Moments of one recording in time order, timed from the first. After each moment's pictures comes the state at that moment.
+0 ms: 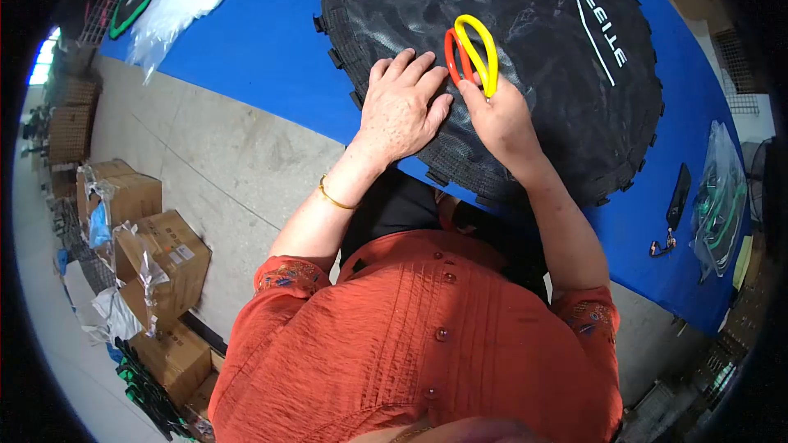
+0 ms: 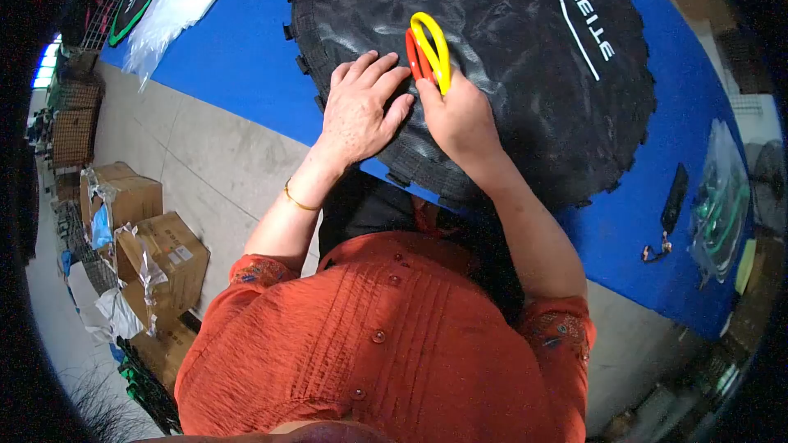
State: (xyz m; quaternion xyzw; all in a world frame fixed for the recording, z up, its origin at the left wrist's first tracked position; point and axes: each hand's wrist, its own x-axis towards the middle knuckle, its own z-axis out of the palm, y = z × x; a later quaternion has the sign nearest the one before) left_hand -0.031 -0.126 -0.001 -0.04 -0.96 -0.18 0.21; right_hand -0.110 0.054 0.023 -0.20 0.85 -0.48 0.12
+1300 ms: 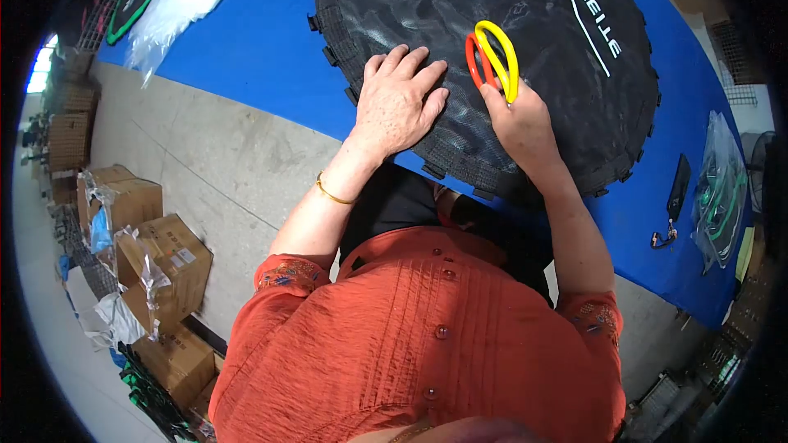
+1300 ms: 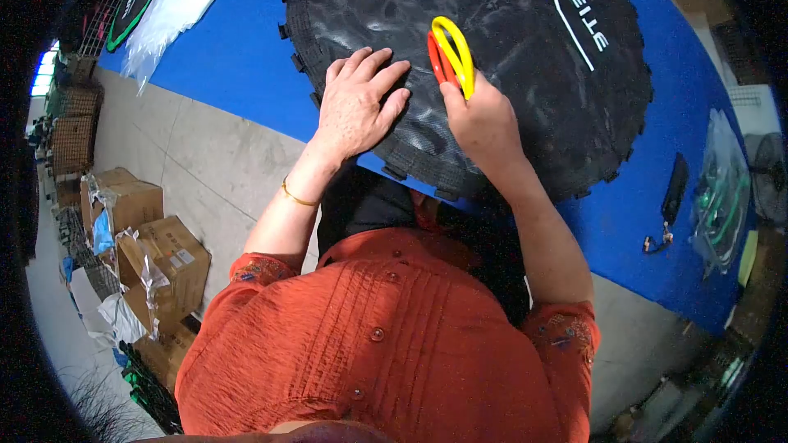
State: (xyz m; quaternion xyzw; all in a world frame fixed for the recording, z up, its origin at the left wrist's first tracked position) left_hand -0.031 -0.124 0.001 -0.04 -0.96 -0.17 0.21; right_hand -0.107 0.090 0.036 -0.21 0.89 -0.40 0.08
